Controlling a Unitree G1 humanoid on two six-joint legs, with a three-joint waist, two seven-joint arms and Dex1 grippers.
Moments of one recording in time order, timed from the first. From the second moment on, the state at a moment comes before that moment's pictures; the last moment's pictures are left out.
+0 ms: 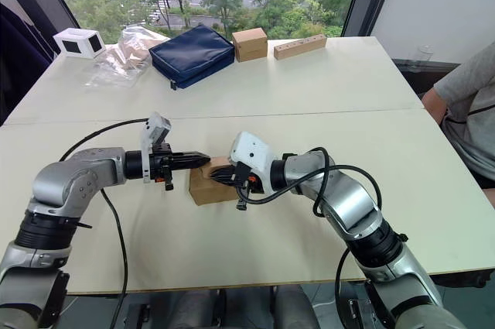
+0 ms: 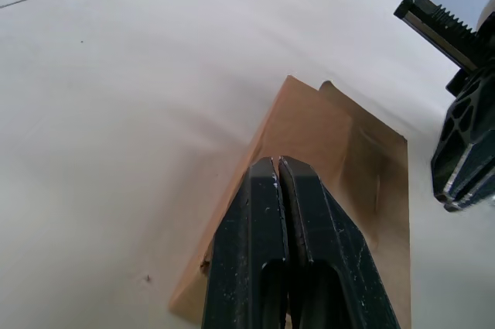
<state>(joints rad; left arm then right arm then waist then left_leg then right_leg) -0.50 0.64 -0.02 -0.07 -0.62 0.87 -0.95 -0.56 -0.49 0.38 -0.41 0.32 0.76 0.82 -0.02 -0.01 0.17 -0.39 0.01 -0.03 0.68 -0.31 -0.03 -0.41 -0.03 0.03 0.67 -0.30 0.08</state>
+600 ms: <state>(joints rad) -0.50 0.63 0.01 -0.08 -0.67 0.93 -0.92 -0.57 -0.48 0.45 -0.32 0.16 0.64 0.80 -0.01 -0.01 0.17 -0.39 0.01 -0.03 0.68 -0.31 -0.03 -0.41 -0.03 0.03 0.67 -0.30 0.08</state>
